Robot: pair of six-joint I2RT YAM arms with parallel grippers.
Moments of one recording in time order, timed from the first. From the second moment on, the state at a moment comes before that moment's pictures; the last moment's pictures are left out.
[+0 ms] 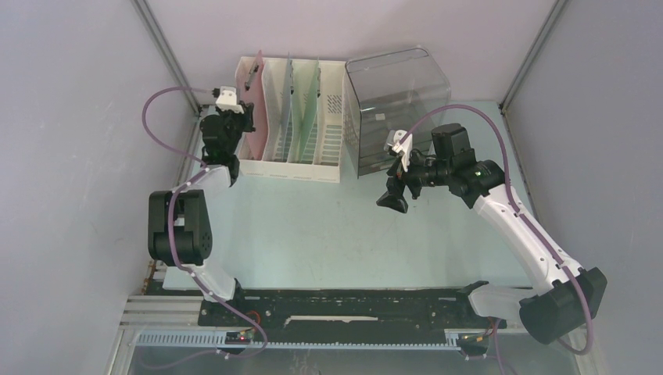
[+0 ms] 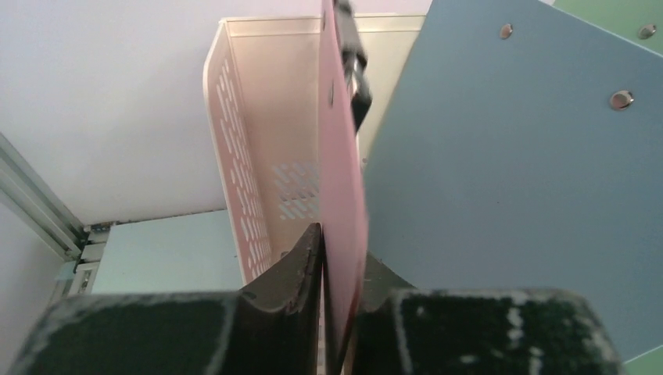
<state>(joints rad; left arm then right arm) 0.02 1.68 1.03 0.75 0.22 -0.02 0.41 1.22 1.21 -0.67 -0.71 -0.45</state>
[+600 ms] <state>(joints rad) 0.02 1.43 1.09 0.40 0.13 -0.07 0.38 1.21 1.21 -0.67 -0.73 -0.45</state>
